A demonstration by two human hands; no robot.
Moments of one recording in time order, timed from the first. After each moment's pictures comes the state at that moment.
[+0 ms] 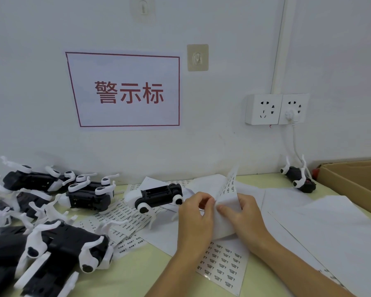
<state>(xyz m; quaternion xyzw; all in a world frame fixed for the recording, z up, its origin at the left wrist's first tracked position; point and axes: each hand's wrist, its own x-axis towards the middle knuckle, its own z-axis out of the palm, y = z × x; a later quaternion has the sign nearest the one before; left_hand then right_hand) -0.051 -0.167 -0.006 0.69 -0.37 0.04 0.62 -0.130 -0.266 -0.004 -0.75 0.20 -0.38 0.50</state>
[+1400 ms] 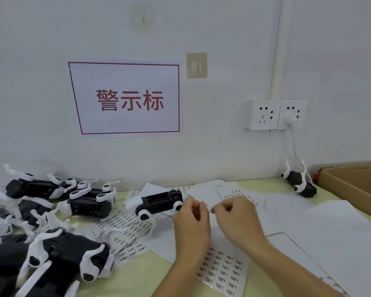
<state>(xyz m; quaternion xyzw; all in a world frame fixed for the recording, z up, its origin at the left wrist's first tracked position) -0.052 -0.163 -0.004 0.71 -0.29 0.03 0.64 -0.124 -0.241 0.024 -0.81 0.33 -0.31 0.37</state>
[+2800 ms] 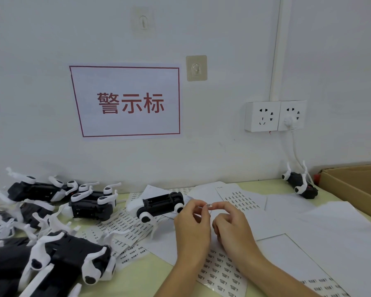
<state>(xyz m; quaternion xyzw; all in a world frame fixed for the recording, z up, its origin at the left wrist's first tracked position) -0.051 -0.165 -0.004 0.70 -0.28 0.00 0.65 -0.126 -0.224 0.007 -0.72 0.27 -0.32 0.56</state>
